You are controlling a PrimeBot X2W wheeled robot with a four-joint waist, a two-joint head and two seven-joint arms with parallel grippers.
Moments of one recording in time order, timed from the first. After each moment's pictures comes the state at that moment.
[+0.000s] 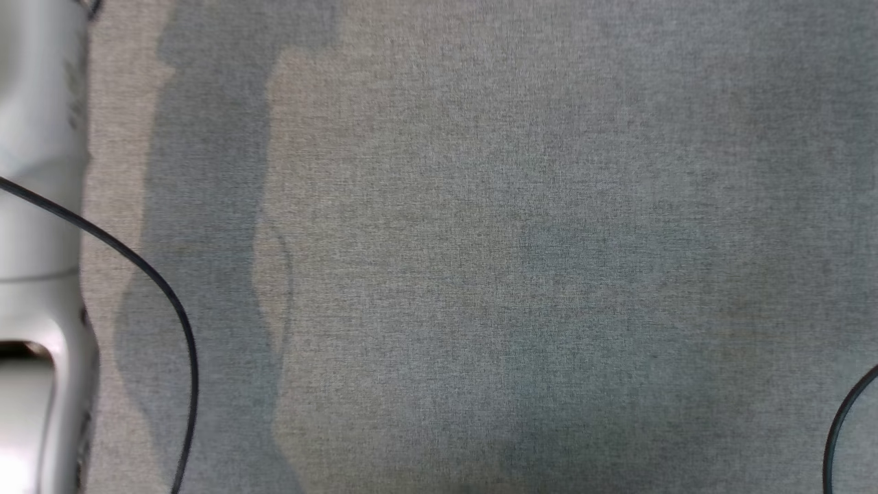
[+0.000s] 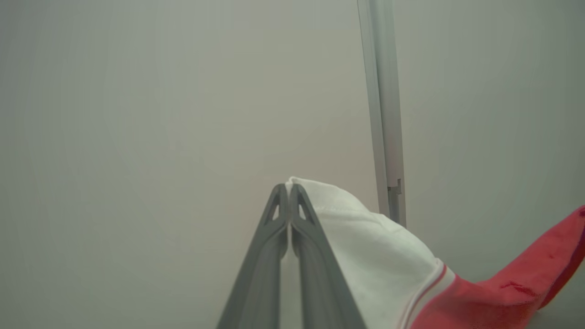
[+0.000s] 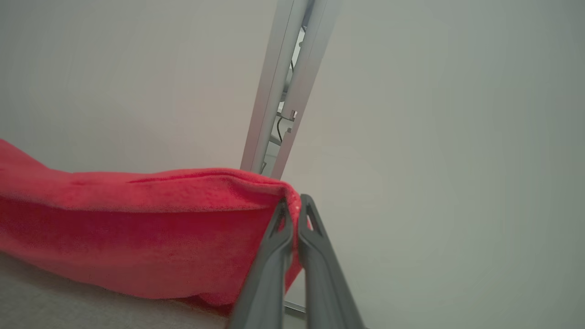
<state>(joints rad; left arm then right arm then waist) -1.38 0.18 -0.22 0.55 -0.24 -0.13 -0.26 -1.40 -0.27 0.16 0.84 -0.06 0.13 -0.26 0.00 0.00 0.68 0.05</state>
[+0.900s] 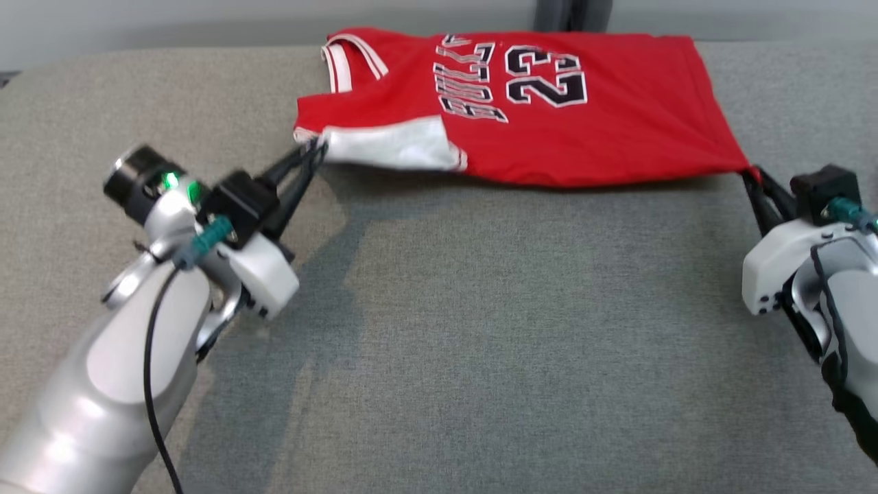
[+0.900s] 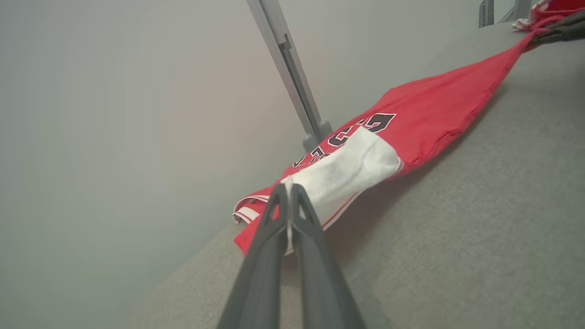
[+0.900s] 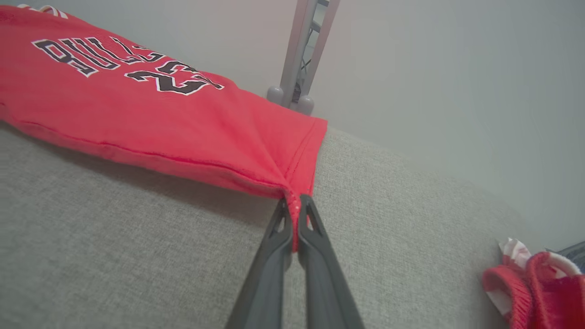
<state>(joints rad) -0.78 0.35 -0.65 0.54 -0.23 -0.13 -0.26 -0.83 -0.34 0.50 1.01 0.29 0.13 -0.26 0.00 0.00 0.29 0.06</state>
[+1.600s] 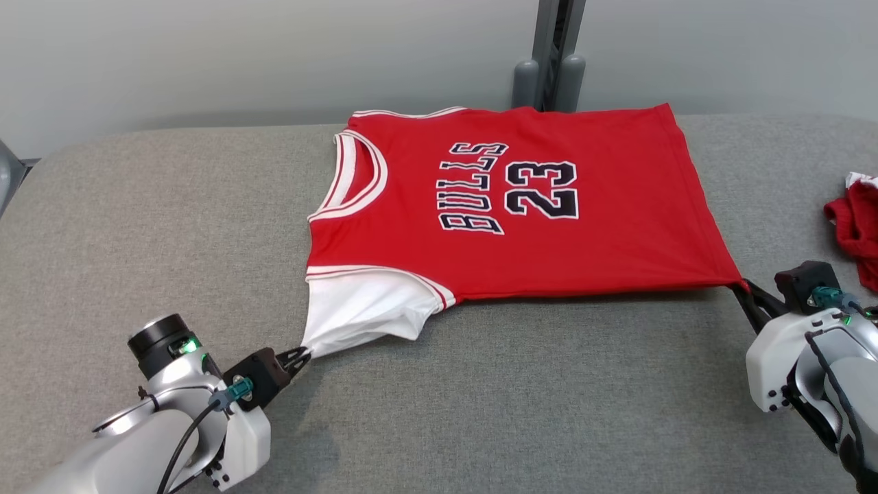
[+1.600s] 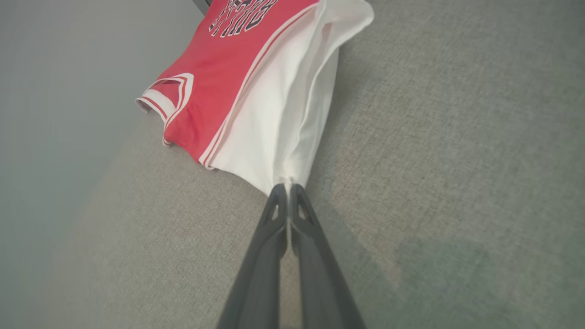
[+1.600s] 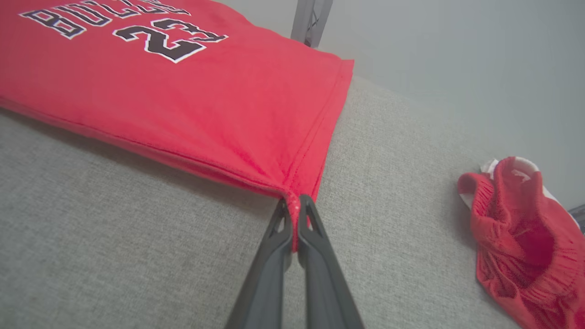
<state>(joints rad) -0.66 0.52 -1.17 0.65 -0.36 -0.13 -0.26 -0.70 -0.44 0.86 1.00 0.61 0.13 -0.23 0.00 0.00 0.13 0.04</state>
